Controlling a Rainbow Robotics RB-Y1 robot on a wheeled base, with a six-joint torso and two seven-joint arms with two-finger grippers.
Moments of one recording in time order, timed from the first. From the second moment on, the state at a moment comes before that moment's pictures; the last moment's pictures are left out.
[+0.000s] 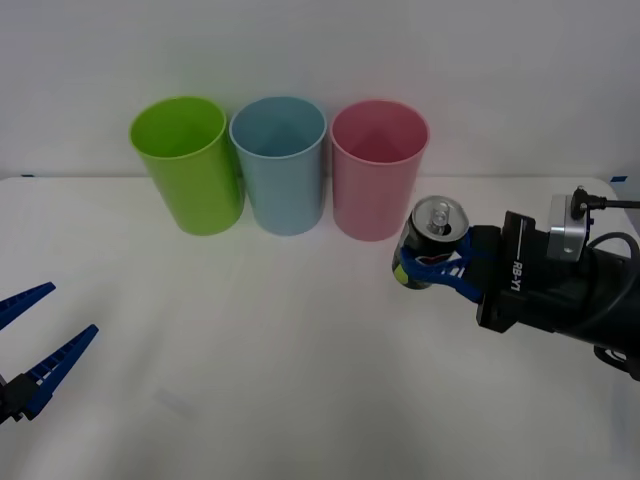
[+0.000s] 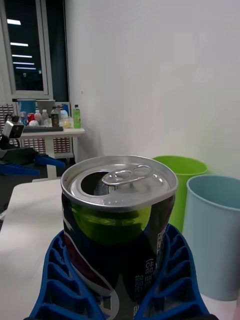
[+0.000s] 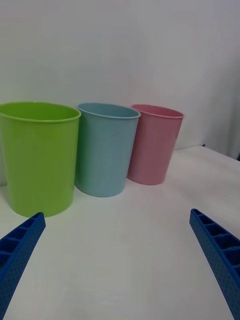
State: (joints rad) right arm -0.05 -0.74 0.12 -1.93 0.85 -0.89 0.01; left arm 0.35 0.40 0.52 -1.66 -0.96 -1.22 0.00
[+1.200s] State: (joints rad) right arm -0.81 -0.41 0.23 -1.33 1.16 -0.78 -0.23; left arm 0.35 0.40 0.52 -1.66 -0.96 -1.22 0.00
